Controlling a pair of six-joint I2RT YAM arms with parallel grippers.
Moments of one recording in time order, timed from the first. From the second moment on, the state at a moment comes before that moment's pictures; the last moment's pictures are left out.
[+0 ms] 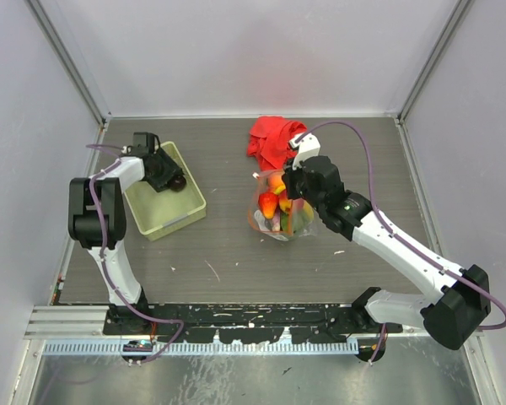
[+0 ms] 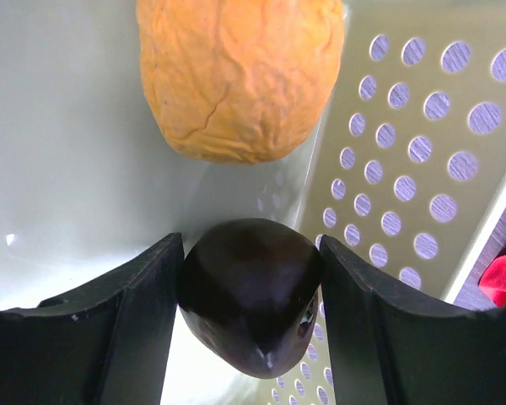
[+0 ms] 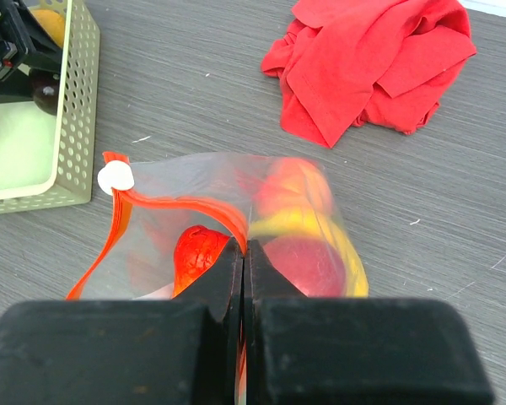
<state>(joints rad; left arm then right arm) -0.01 1.95 1.32 -0.35 0.09 -0.79 0.66 1.18 1.00 -0.20 0.22 0.19</state>
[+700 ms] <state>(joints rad) -0.02 1.53 1.05 -0.36 0.13 -0.79 0.66 1.18 1.00 -0.20 0.20 0.19</state>
